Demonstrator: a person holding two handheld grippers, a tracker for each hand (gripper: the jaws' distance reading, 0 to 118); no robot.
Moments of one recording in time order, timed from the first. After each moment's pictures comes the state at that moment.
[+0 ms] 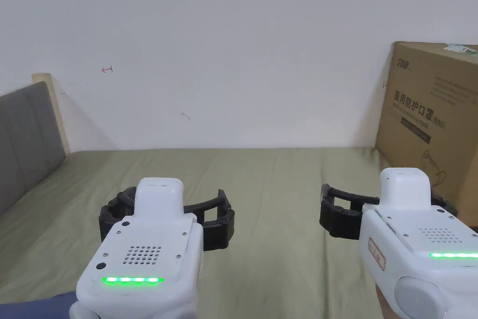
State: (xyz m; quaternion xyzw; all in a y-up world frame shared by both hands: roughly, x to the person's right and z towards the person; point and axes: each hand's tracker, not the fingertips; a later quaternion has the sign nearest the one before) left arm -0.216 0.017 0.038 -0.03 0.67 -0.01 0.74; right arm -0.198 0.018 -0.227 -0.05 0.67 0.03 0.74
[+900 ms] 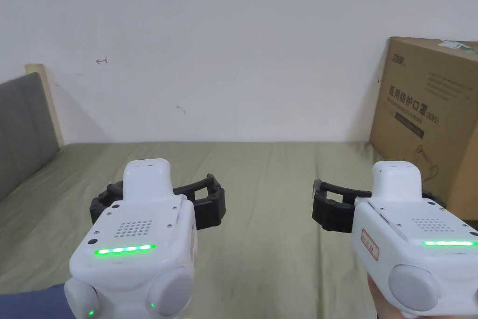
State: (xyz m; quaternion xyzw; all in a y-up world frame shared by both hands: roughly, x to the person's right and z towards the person) left arm -0.218 0.030 0.045 -0.02 0.69 0.05 0.72; right arm -0.195 0.020 -0.220 -0.06 0.68 0.04 0.73
